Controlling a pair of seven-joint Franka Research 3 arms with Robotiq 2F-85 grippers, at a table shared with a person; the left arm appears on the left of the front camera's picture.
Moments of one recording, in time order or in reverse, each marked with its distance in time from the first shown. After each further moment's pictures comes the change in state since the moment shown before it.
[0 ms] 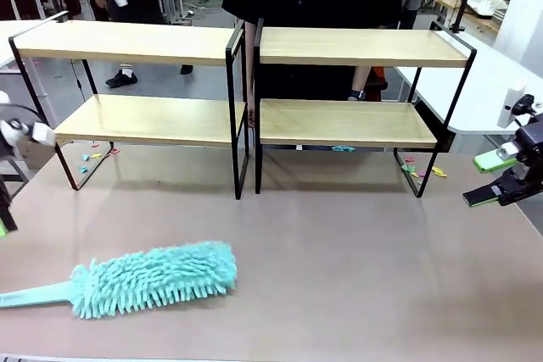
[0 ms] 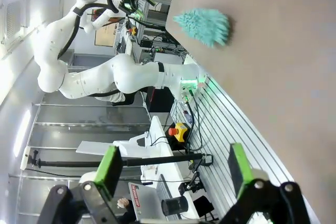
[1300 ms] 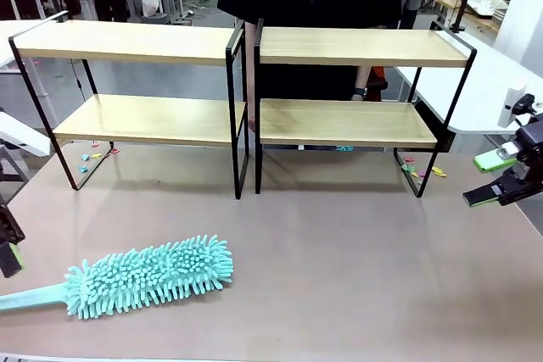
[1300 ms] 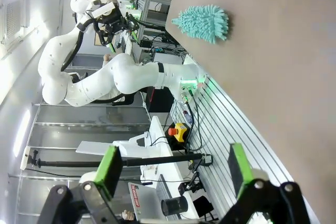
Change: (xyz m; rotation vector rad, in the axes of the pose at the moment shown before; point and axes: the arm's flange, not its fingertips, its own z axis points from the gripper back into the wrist) left arm 0.003 -0.104 -0.057 -0.478 -0.184 -0.278; right arm 0.000 0.000 0.000 -0.001 0.000 0.001
